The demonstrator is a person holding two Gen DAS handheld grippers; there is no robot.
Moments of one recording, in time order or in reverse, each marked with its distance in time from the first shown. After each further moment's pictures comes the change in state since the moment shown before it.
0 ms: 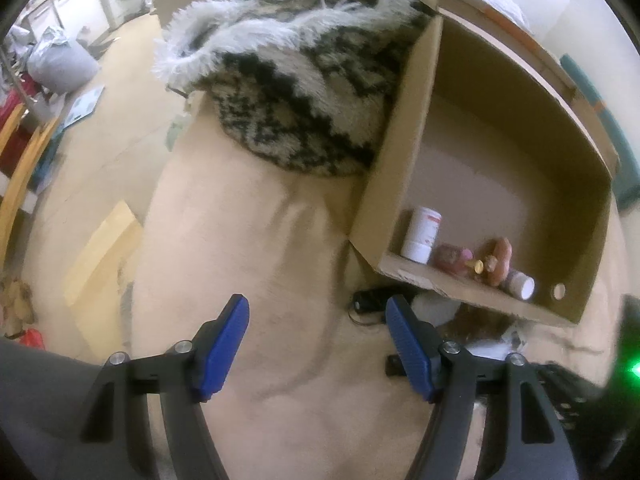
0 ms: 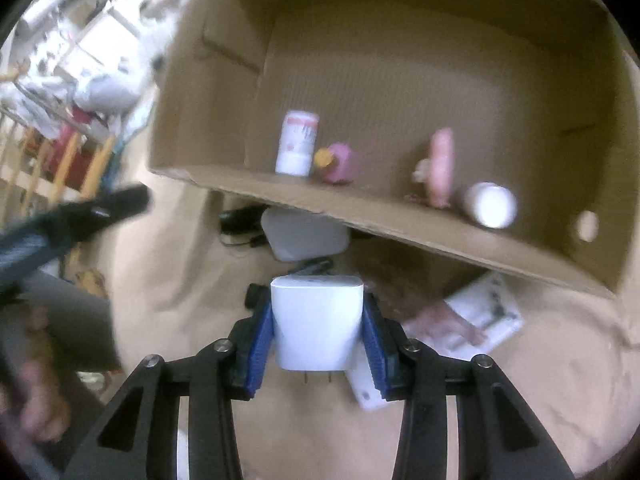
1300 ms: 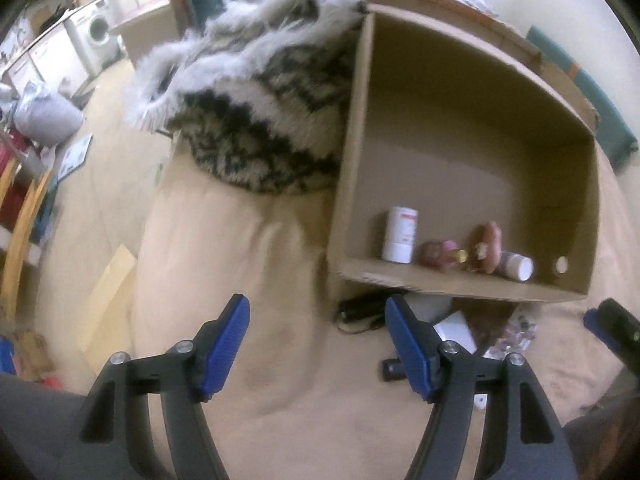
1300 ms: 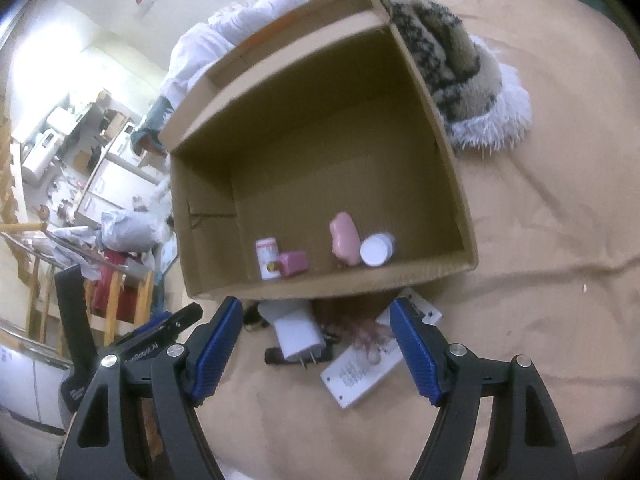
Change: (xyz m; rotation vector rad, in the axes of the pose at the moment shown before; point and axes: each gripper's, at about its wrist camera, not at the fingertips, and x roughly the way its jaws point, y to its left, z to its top) left arm -0.002 -0.022 -0.002 0.136 -0.076 0.021; right arm -0.067 -0.087 -0.025 0.346 -0.307 0.171
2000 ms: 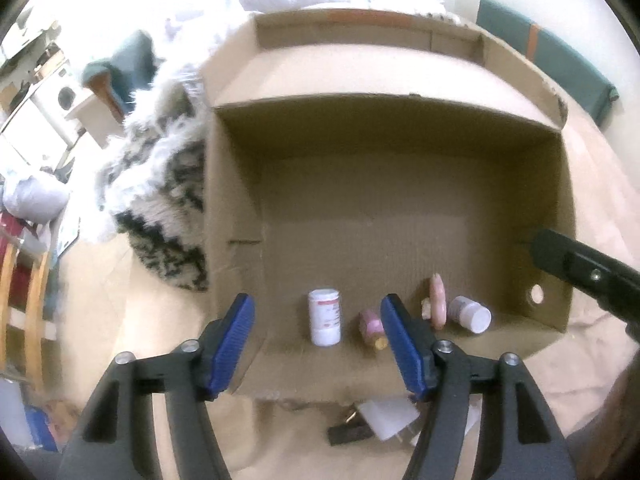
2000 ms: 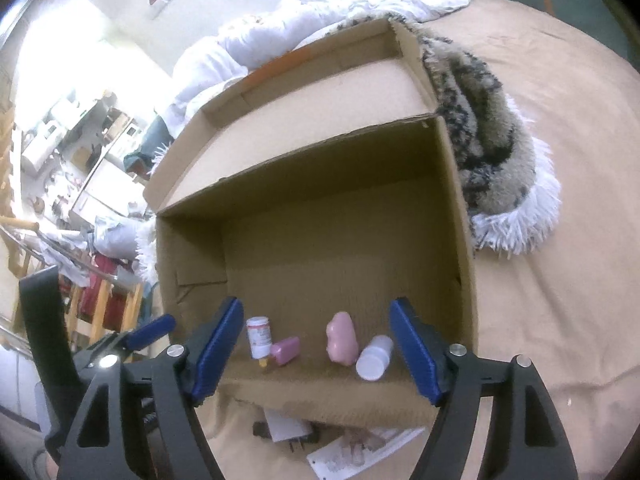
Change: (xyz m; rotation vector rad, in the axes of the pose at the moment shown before) left arm -0.007 -0.093 0.058 0.219 -0.077 0.028; right arm 0.013 0.005 0.073 -0.078 -0.076 -0.020
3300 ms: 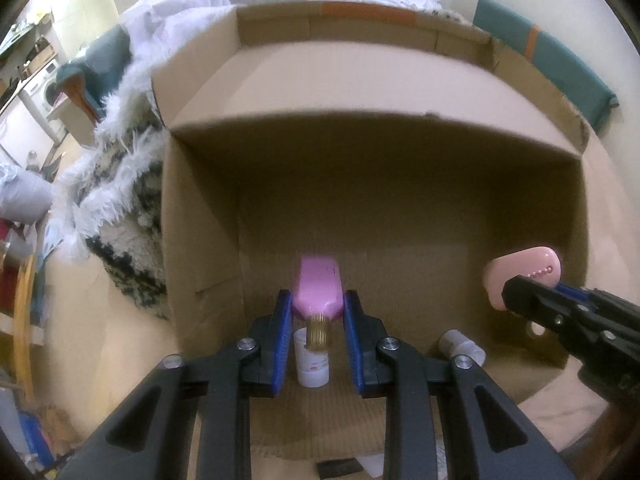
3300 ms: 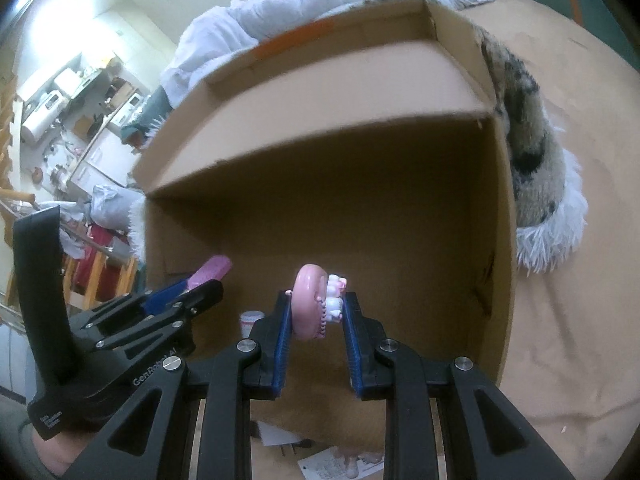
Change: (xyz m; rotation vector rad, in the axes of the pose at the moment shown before) left arm 0.030 -0.006 0.033 0.002 0.029 -0.043; right arm 0.034 0.012 0.015 -0.072 0.094 -0.018
